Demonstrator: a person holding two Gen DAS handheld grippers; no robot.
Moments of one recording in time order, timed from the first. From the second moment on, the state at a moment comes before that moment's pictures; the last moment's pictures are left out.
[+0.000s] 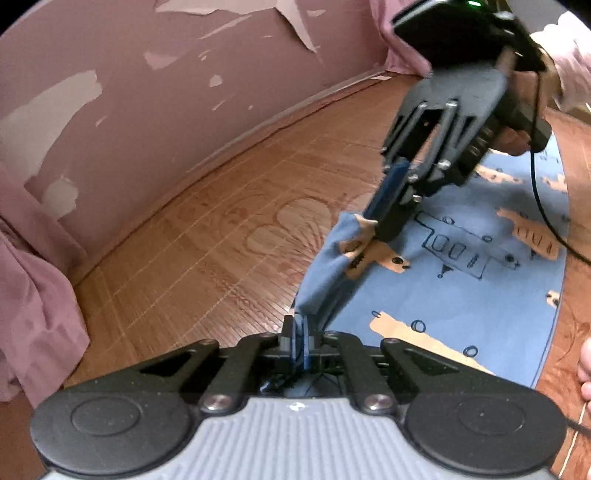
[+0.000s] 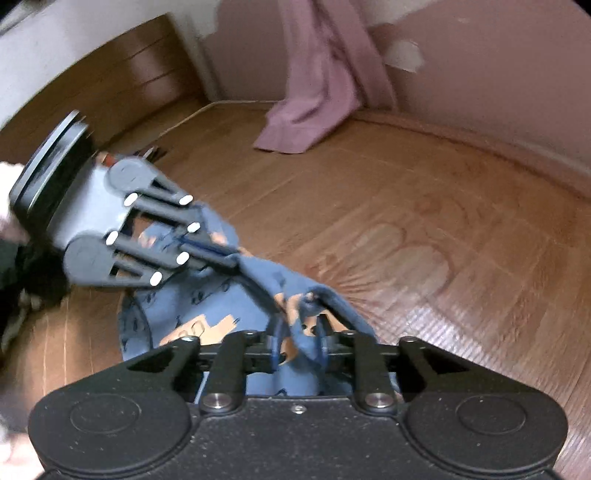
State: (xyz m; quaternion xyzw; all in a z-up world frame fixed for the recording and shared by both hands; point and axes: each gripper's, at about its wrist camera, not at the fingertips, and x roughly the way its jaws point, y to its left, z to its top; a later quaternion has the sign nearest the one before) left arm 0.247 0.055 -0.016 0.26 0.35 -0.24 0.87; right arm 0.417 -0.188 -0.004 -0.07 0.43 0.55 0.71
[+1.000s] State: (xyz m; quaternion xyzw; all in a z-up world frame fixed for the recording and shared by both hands) left arm 0.217 0.080 0.002 0.09 0.41 -0.23 0.88; right arm 0.417 -0.228 0.028 -0.10 0.39 0.40 0.82
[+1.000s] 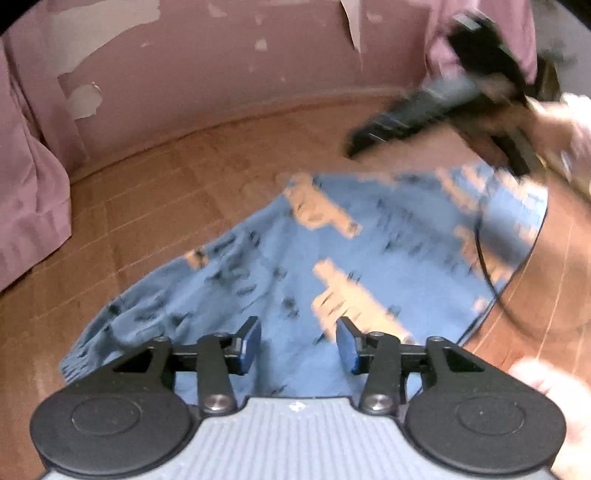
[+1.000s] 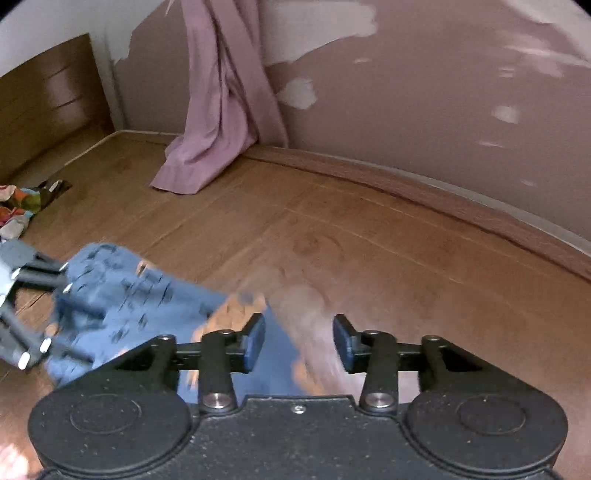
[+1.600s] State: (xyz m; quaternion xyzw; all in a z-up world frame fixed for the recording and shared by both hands) left arm 0.240 0.049 -0.021 0.08 0.50 -0.05 0.86; right arm 0.269 -0.395 -0.004 -0.02 0.43 0.04 0.90
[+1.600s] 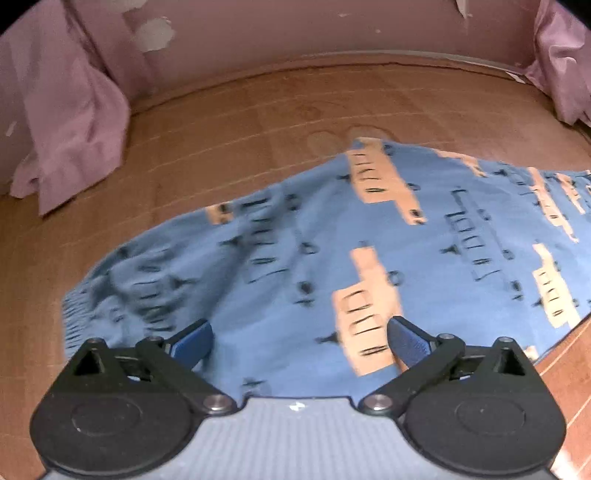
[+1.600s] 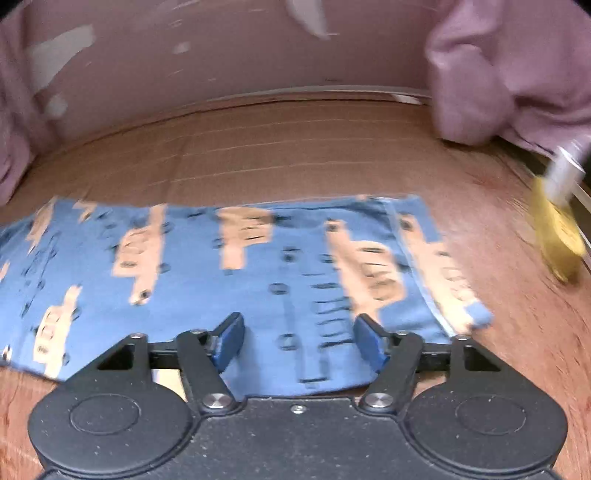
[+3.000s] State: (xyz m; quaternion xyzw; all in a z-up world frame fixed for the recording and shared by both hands) left arm 0.410 -0.306 -0.021 0.23 0.53 -0.47 0.66; right arm 0.264 -0.500 0.023 0.00 0.32 0.12 0.94
